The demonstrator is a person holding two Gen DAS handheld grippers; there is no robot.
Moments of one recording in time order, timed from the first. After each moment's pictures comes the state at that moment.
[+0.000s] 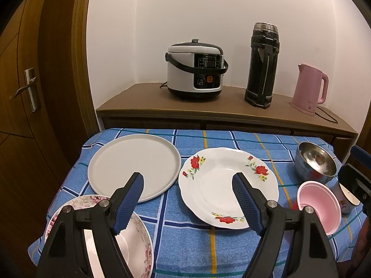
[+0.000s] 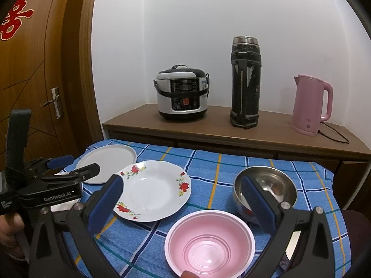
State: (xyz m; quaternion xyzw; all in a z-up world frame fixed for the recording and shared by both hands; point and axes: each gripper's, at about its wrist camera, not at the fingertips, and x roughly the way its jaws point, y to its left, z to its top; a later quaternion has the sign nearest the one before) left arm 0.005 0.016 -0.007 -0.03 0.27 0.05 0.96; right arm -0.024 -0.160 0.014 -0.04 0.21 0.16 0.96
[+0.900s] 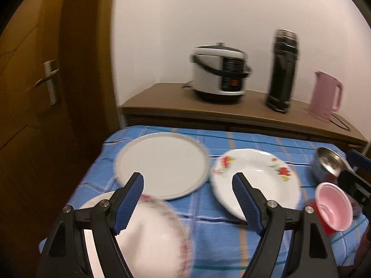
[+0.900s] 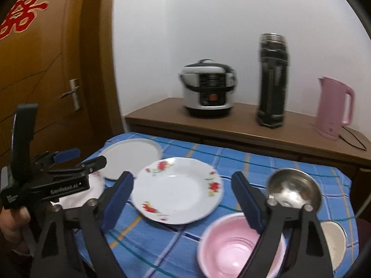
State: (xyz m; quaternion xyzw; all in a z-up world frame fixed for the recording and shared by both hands) left arm -0.017 0.062 -0.007 -0.05 0.27 0.11 0.96; right arm -0.024 -0.105 0.009 -0.06 0.22 0.24 0.94
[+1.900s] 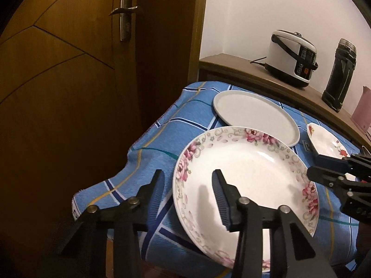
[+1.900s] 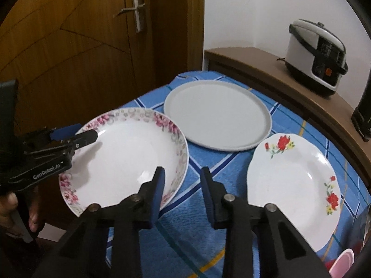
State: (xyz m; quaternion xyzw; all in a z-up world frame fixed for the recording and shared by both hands) left arm -0.086 0.170 -0.079 -0.13 0.33 0.21 0.91; right arm -0.001 0.056 -0.078 -0.20 0.37 0.37 0.83
